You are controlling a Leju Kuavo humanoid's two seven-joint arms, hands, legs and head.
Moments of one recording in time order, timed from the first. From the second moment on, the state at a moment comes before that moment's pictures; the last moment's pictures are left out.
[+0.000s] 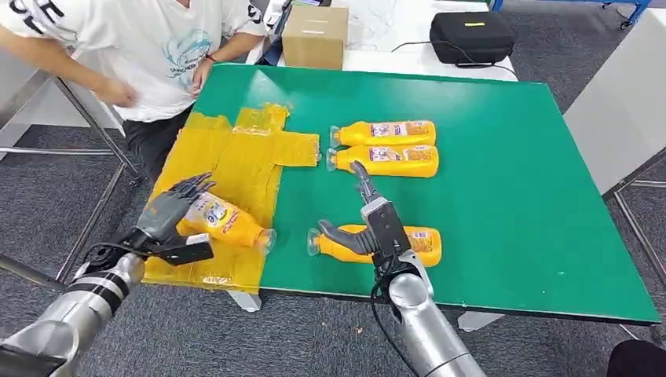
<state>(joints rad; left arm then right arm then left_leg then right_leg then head) -0.56 0.29 -0.39 -0.54 -0.82 0.42 -0.69 -0.36 0.17 0.40 -1.08 0.22 -0.09 -0.41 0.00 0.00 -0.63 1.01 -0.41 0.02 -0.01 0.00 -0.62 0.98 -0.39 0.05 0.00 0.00</state>
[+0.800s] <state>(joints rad) -0.31 0.14 -0.03 -1.01 -0.15 -0.06 -0.70 -0.34 0.12 0.40 -1.06 0.40 -0.21 -0.28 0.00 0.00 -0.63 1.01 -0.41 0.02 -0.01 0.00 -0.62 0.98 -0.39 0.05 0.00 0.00</state>
